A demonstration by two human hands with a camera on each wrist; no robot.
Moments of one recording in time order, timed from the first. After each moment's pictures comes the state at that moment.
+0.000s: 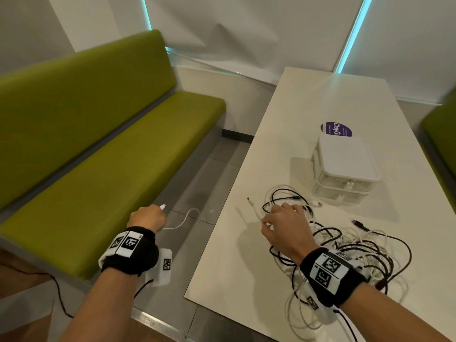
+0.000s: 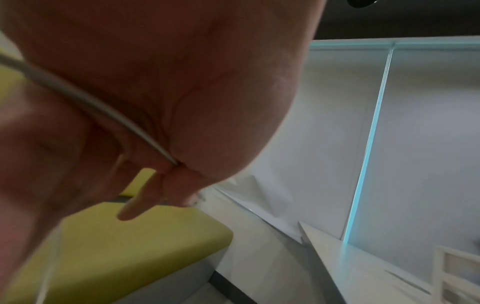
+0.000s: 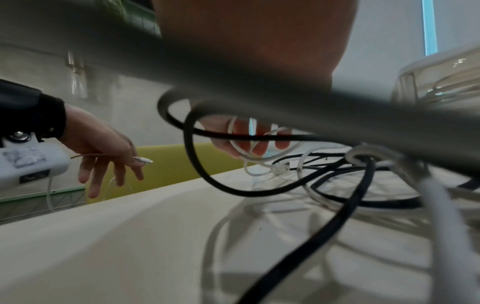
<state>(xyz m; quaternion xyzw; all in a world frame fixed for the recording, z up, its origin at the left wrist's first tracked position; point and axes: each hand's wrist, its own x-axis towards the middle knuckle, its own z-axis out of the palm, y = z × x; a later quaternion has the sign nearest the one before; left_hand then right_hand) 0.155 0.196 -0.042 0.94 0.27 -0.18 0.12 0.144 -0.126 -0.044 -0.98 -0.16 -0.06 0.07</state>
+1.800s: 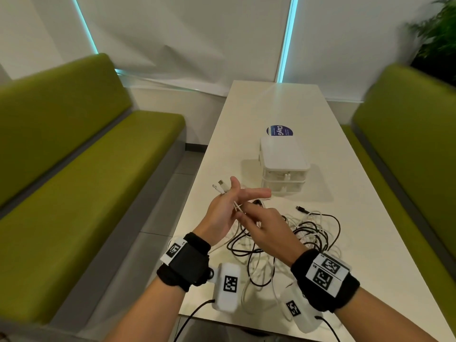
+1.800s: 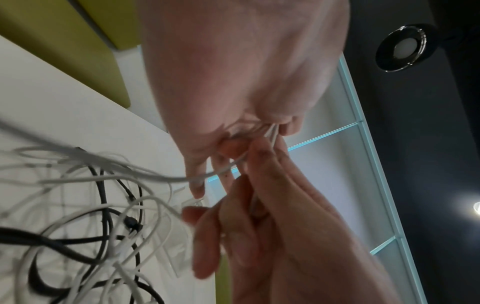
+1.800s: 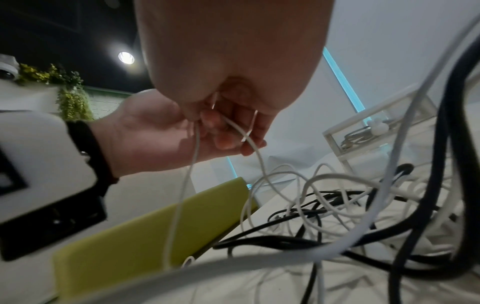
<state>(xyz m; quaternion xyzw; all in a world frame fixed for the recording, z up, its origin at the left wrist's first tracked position) 0.116 -0.048 0.043 0.61 -0.12 -0.21 0.76 0.087 -0.186 0.010 -0.87 -0.21 -0.08 0.45</state>
